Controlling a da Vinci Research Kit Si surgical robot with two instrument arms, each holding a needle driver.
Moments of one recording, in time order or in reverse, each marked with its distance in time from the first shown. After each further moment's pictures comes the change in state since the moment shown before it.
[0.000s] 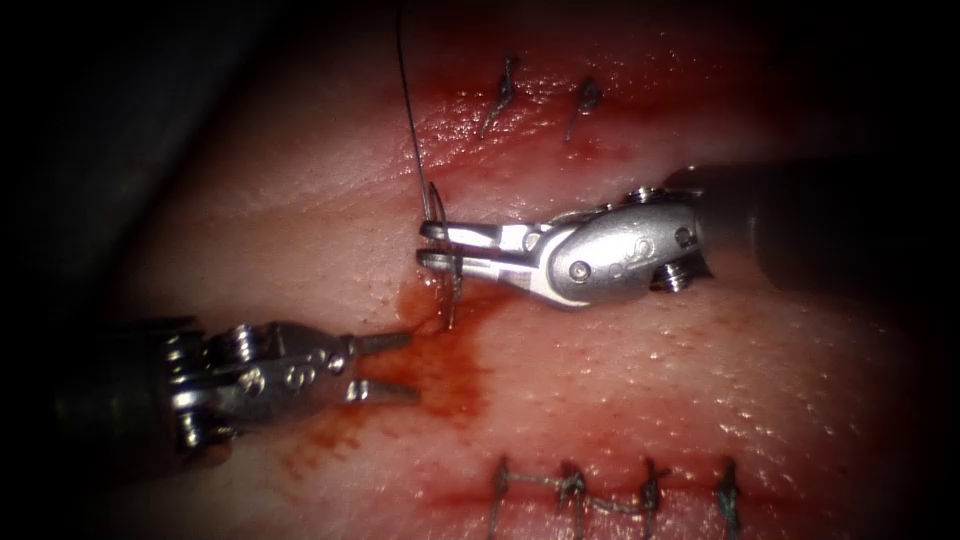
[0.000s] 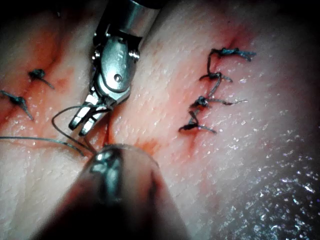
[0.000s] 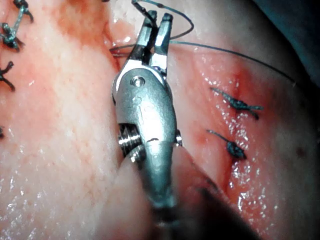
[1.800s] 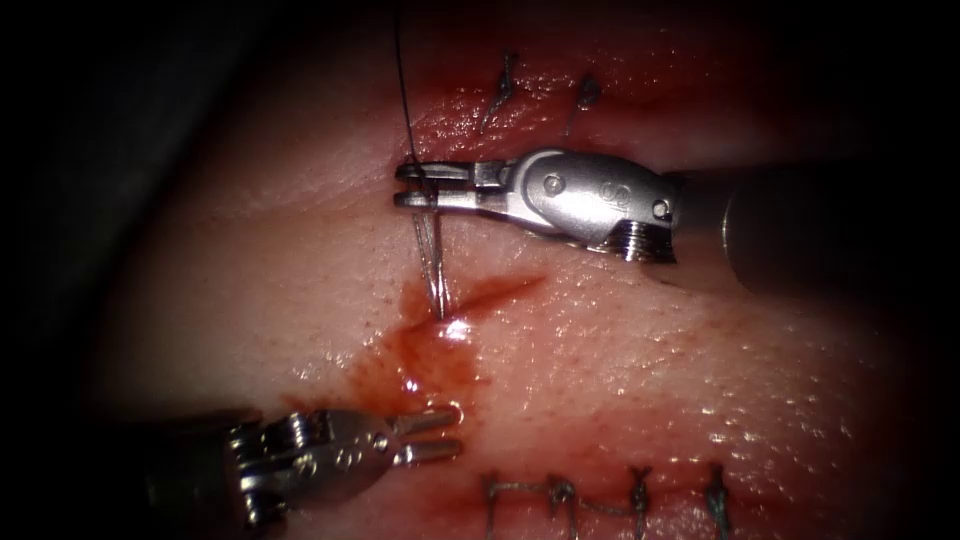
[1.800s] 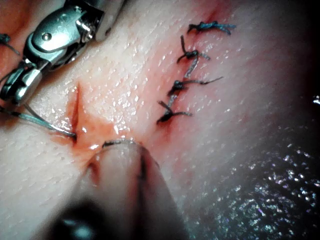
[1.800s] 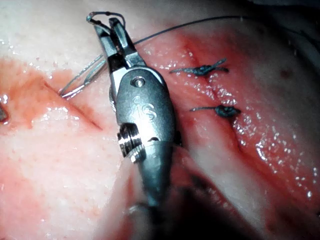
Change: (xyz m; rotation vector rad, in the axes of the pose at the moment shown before) right arm -0.002 0.005 0.002 0.044 -0.055 0.392; left arm -0.005 0.004 0.005 -0.045 0.039 -0.009
